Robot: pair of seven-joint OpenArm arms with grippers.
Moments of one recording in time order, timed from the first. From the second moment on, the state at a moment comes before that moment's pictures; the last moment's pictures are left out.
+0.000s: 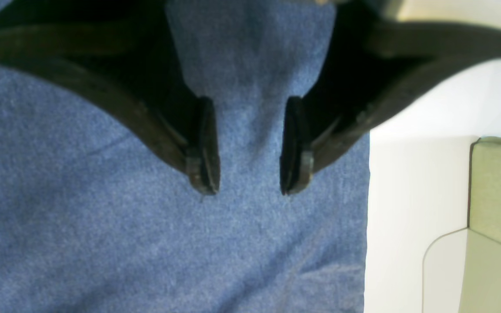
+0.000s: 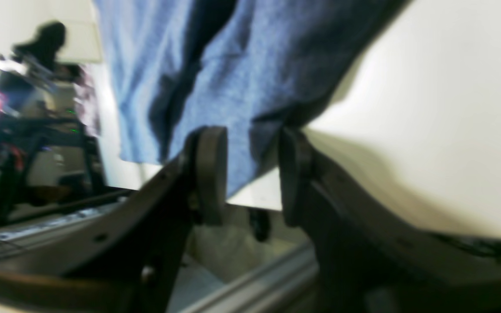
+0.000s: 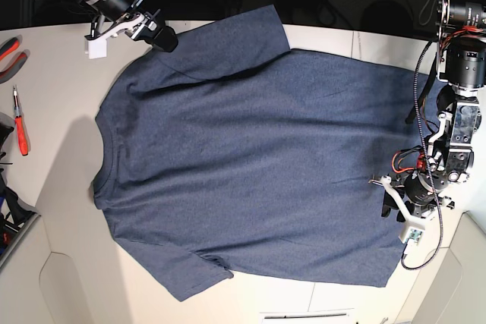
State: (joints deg) left arm -17.4 -25.5 4.9 60.7 -9.1 -18.4 18.7; right arm -24.5 -4.5 26.0 82.8 53.2 30.4 -56.3
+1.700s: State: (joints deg) left arm 13.9 -26.3 -50.7 60.7 -45.6 -29.8 33.1; right arm -24.5 -4.4 19.5 82.8 47.8 30.0 -54.5
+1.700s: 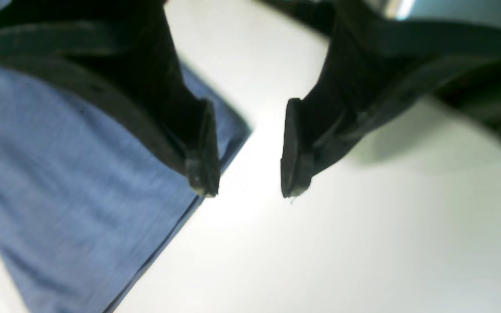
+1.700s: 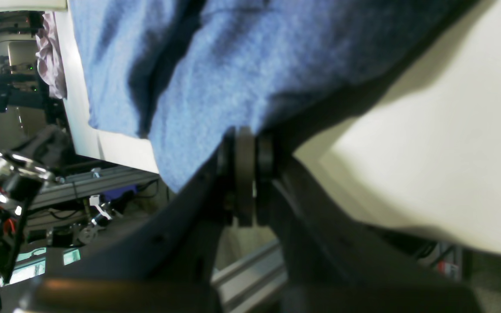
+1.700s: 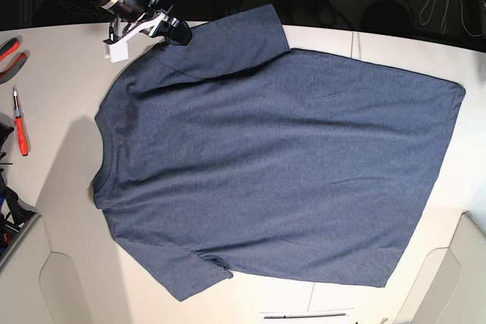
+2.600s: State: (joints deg) left arm 7.2 -23.9 -39.3 49.2 -44.0 -30.5 25.9; right arm -24.5 -3.8 19.5 82.8 48.3 30.0 -54.8
